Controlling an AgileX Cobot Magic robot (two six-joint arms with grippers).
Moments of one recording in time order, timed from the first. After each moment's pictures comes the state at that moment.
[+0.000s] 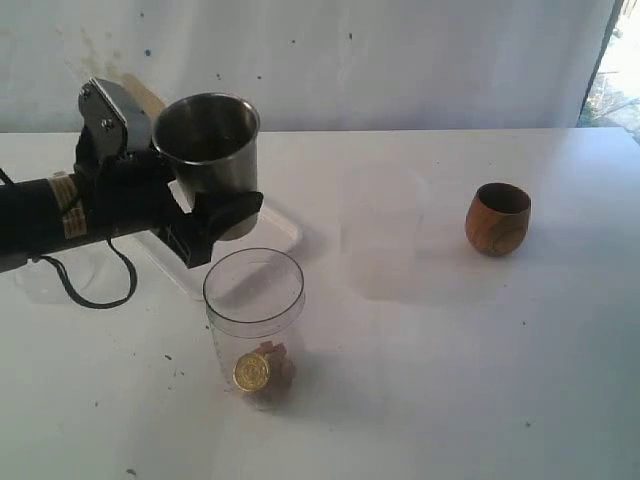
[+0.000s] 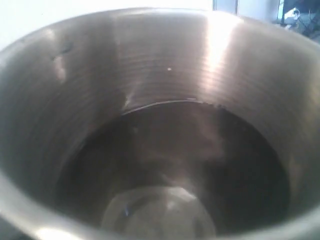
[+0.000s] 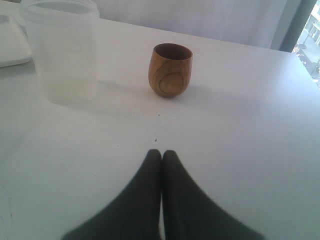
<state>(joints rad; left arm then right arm) -0.27 1.71 -0.77 0.94 -0.87 -0.43 0.03 0.00 -0.01 0.00 0.36 -0.10</state>
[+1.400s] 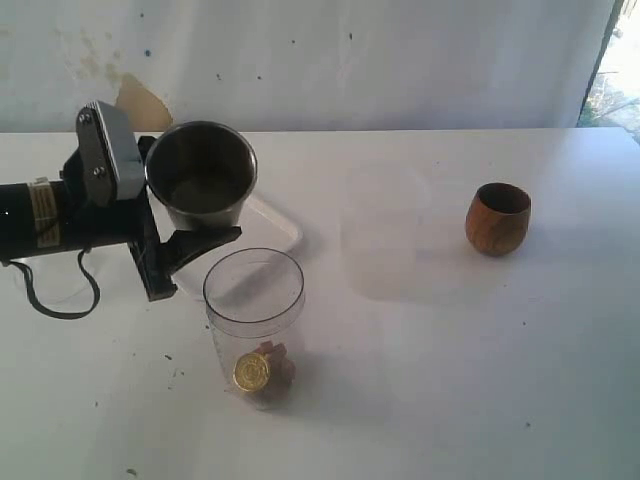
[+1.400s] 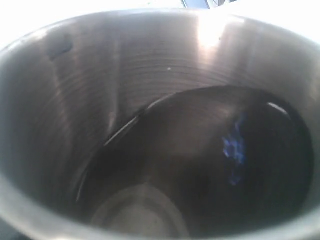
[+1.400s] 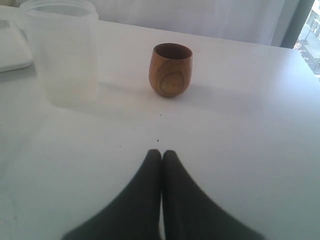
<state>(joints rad) -0.19 1.71 -0.77 1.15 -0.91 -0.16 0.03 0.00 -0.01 0.00 0.36 -0.07</state>
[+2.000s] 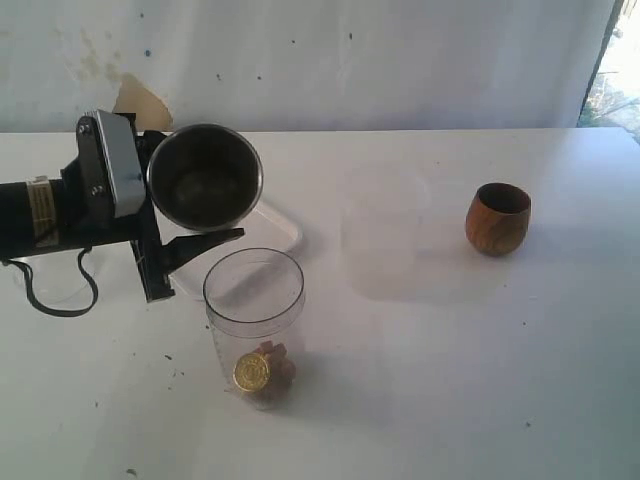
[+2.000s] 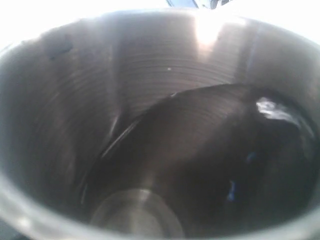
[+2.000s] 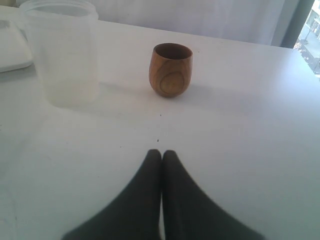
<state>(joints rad) -0.19 1.71 -0.77 1.16 -0.97 0.01 0.03 0.00 -0.01 0.00 0.36 -0.07</state>
